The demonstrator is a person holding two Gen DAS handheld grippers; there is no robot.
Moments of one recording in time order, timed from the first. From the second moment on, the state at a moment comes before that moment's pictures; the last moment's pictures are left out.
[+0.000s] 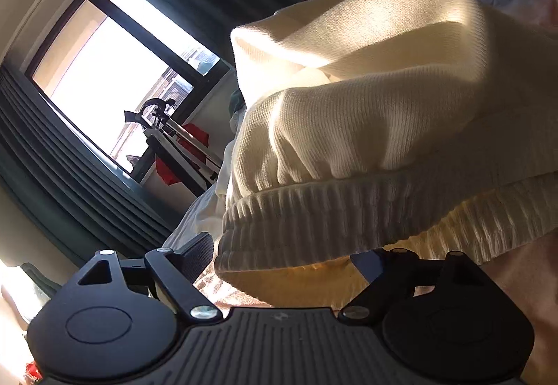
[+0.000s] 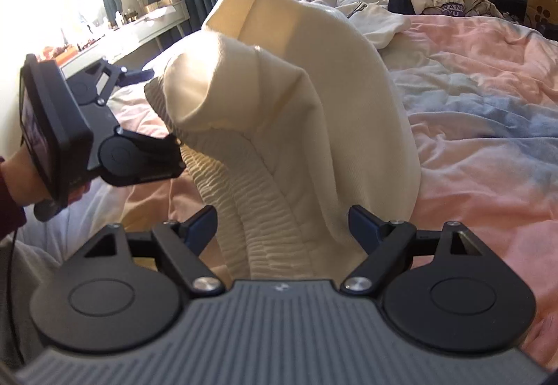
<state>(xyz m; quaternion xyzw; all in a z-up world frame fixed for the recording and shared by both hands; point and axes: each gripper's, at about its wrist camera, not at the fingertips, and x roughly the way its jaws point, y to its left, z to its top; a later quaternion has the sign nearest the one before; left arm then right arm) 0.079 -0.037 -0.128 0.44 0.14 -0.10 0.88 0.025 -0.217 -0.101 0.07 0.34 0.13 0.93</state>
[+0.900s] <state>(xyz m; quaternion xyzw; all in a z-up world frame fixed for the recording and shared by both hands) 0.099 -0.023 -0.044 0.19 0.10 -0.07 0.97 0.014 -0.177 -0.108 -0.07 0.34 0.07 0.93</state>
